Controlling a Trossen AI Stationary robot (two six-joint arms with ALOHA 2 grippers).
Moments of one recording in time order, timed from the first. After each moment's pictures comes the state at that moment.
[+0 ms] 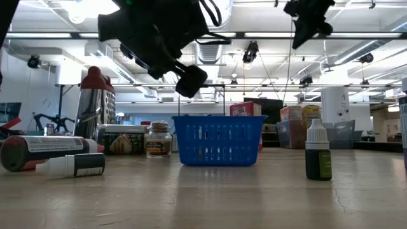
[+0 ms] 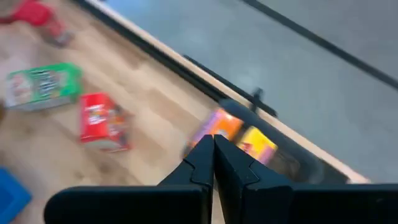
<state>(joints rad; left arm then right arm) -0.20 1.85 1.22 -0.59 -1.42 -0.70 -0.76 1.23 1.51 -1.16 0.08 0.11</state>
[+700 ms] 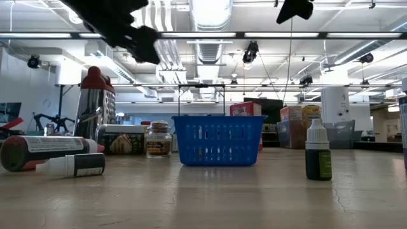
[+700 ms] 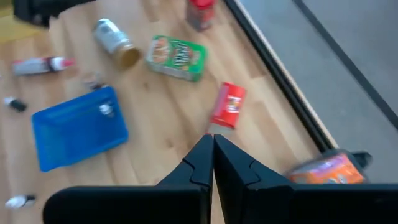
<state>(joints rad) -0.30 1.39 0.95 -0.60 -1.32 -0.56 -0.27 1.22 1.51 -1.13 0.08 0.11</state>
